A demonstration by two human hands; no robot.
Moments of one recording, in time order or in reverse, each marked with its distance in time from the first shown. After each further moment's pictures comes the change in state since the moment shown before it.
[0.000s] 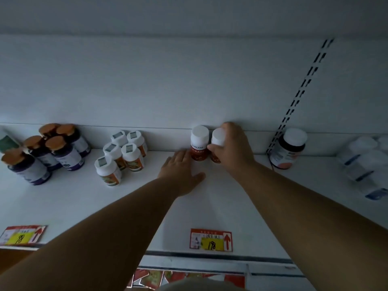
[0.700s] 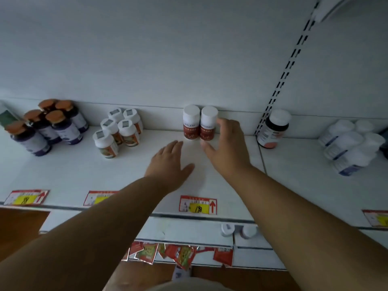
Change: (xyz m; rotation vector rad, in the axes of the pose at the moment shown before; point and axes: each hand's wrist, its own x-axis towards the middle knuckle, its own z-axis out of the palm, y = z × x) left_hand -0.083 0.021 -0.011 -0.104 0.100 -0.030; right_hand -0.083 -0.007 -0.029 -0.066 0.048 -0.122
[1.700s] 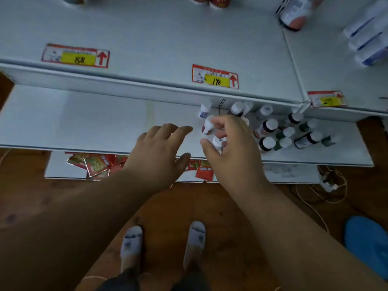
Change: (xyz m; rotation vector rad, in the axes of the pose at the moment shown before) left_hand -0.196 -0.064 0.122 -0.038 -0.066 0.273; right_hand -0.258 -0.020 0.040 0.034 -0.199 0.189
